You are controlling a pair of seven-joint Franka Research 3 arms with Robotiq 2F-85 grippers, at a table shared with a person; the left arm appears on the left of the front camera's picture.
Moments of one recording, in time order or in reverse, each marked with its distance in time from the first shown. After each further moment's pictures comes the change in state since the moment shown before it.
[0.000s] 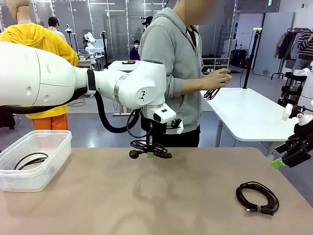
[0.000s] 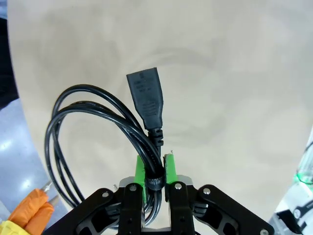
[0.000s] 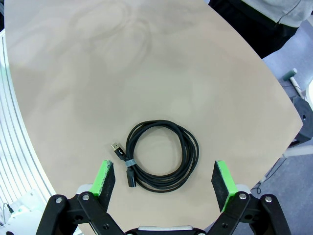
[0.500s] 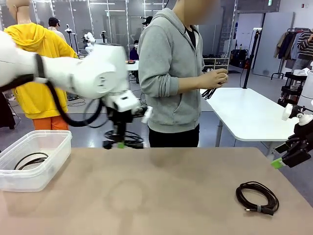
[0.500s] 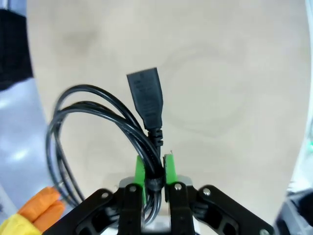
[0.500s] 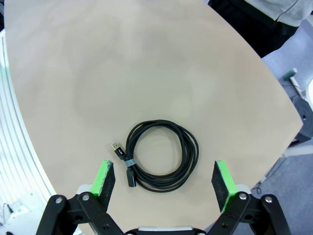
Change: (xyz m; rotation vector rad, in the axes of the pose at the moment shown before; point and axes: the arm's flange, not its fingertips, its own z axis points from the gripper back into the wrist) left arm -0.153 -0.037 0.043 0.085 -0.068 -0.058; right arm 0.000 0.000 0.000 0.000 0.000 -0.001
